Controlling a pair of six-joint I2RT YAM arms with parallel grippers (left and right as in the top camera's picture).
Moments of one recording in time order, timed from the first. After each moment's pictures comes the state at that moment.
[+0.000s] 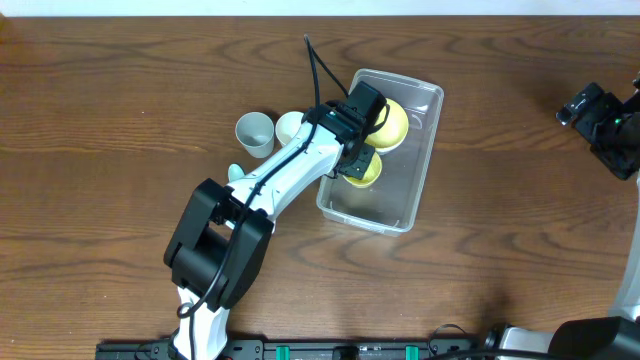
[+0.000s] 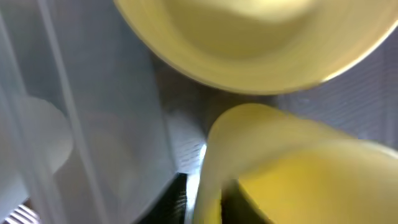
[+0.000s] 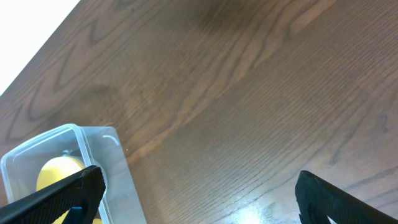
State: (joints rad) left arm -0.64 2.03 1.56 -0.81 -0.02 -0.16; right arm -0.39 1.50 1.52 -1.05 -0.13 0.42
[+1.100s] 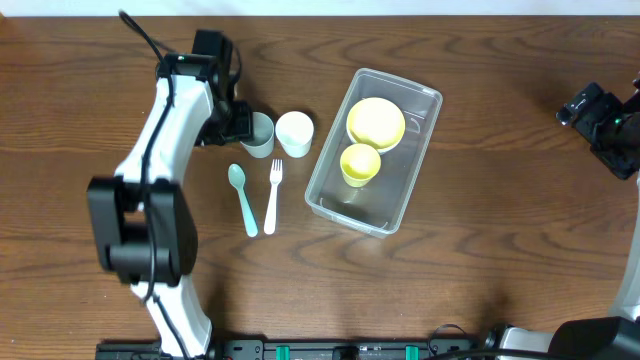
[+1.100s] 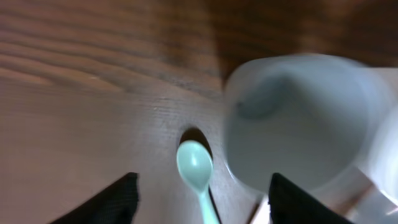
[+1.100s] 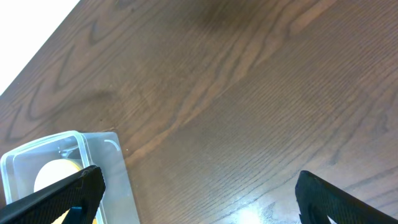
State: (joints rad) left arm -0.09 2.02 1.66 -1.12 0.02 -0.19; right arm -0.39 1.50 1.52 -1.05 -0.13 0.42
